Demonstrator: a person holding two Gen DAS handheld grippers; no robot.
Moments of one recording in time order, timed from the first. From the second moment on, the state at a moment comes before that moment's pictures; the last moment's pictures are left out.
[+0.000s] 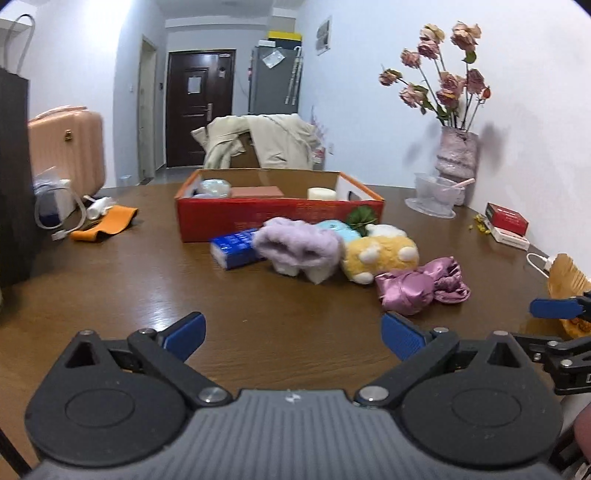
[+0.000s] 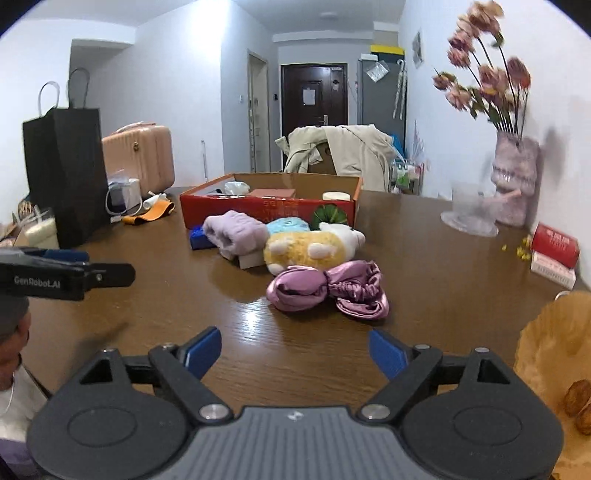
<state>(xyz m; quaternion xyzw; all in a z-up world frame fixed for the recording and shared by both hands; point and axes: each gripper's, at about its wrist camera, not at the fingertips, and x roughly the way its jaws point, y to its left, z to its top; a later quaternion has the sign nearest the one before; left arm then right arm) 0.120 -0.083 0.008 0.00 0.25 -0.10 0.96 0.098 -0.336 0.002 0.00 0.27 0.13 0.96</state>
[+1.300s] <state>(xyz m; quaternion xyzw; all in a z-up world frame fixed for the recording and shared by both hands) 0.190 -0.157 -0.007 -0.04 0.31 -0.29 0.91 0.174 -0.360 -0.010 0.07 0.29 0.09 0.95</state>
